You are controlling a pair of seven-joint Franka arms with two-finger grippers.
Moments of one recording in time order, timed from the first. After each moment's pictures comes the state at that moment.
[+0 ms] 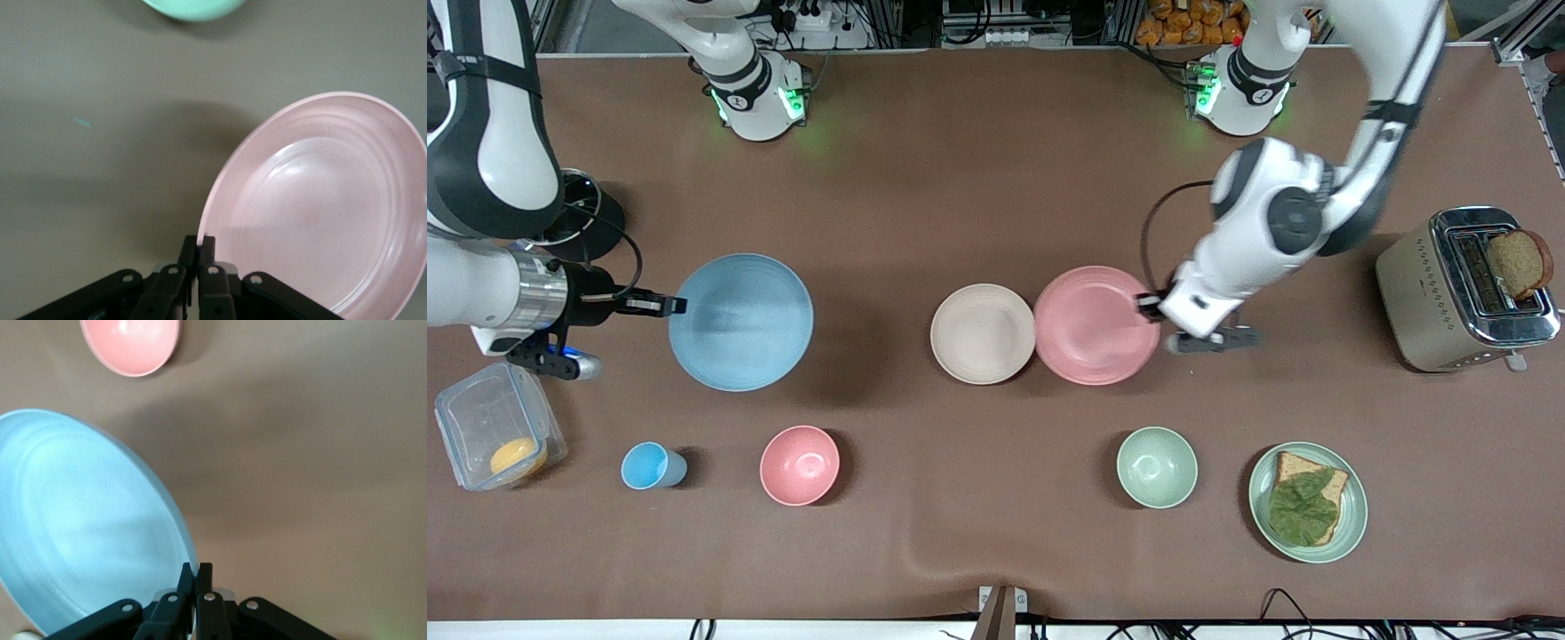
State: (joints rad) left arm -0.16 0.33 -0.36 -1.94 -0.11 2.29 -0.58; right arm -0.03 0.27 0.02 -1.61 0.36 1.59 0.22
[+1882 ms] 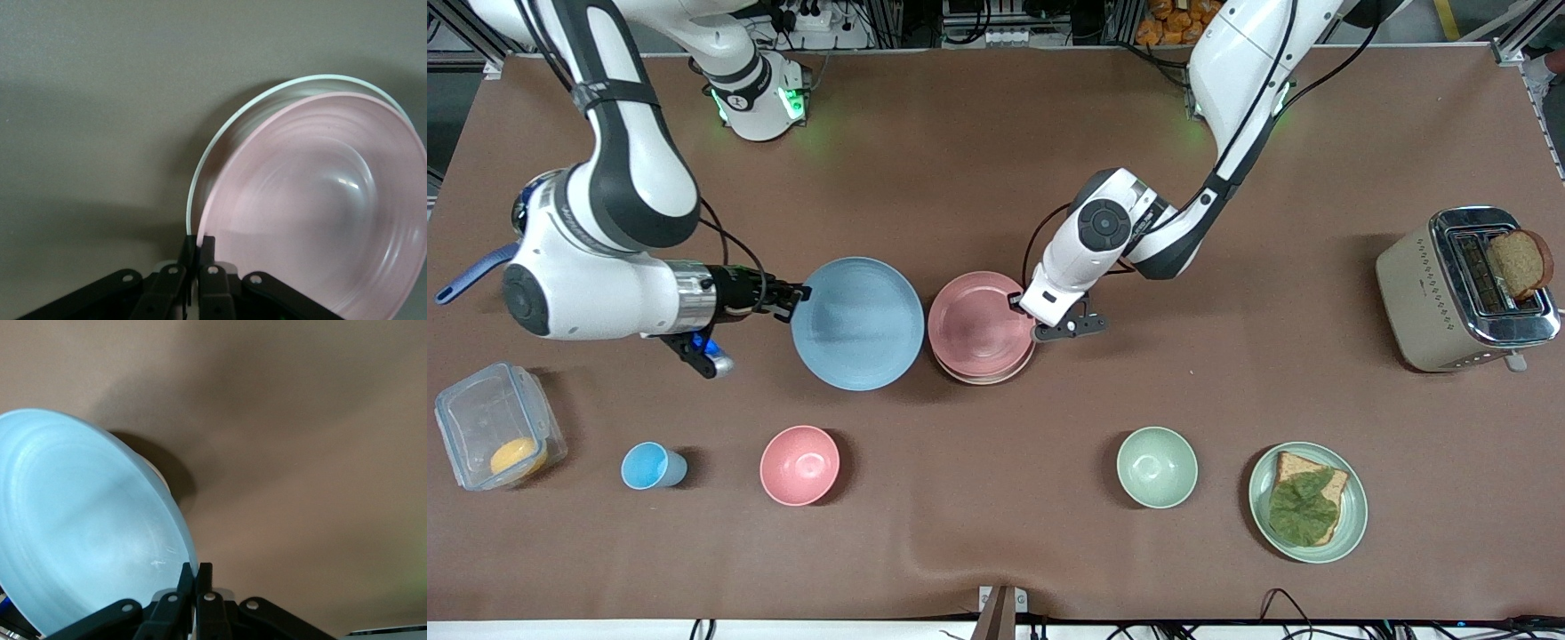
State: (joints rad) left arm -0.40 0.61 -0.35 -1.85 -0.01 2.56 -0.89; right arm 0.19 0.33 0.02 -1.71 0.53 1.72 0.63
